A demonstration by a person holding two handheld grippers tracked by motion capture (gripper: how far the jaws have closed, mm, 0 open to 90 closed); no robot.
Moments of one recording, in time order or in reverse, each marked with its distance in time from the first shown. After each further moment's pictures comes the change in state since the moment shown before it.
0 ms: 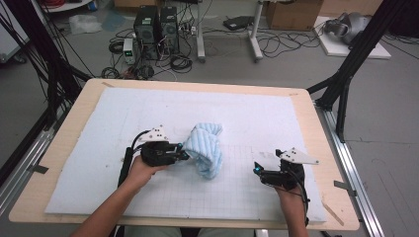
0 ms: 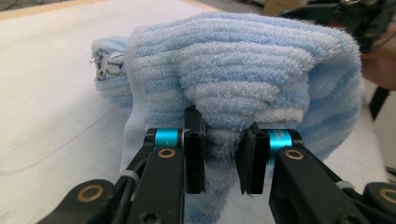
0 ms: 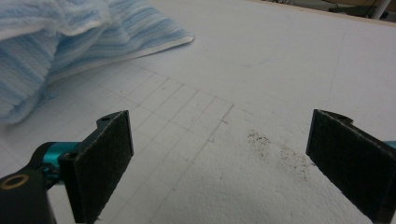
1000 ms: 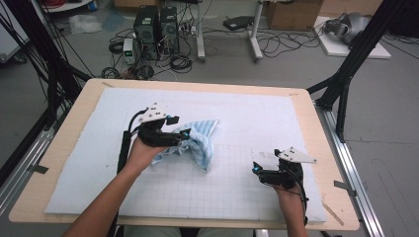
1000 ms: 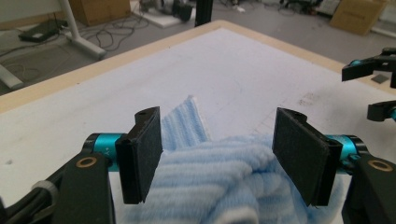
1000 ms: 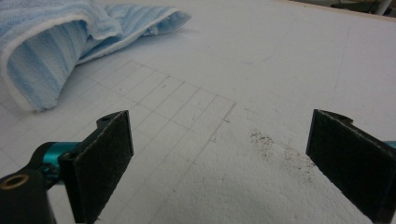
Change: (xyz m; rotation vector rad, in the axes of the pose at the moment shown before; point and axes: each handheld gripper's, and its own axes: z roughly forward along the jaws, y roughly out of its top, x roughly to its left) left arm -0.001 0.063 0.001 -0.052 0.227 0.050; right arm 0.000 0.000 0.004 0.018 0.004 0.006
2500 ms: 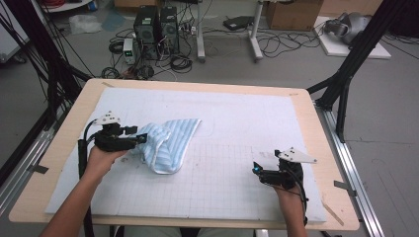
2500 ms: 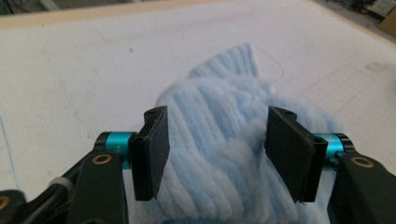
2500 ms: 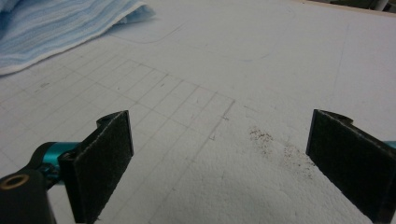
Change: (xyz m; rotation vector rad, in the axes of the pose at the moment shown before) left arm 0.073 -0.058 -0.083 0.057 0.122 -0.173; right arm -0.001 -0.001 0.001 0.001 -0.003 0.010
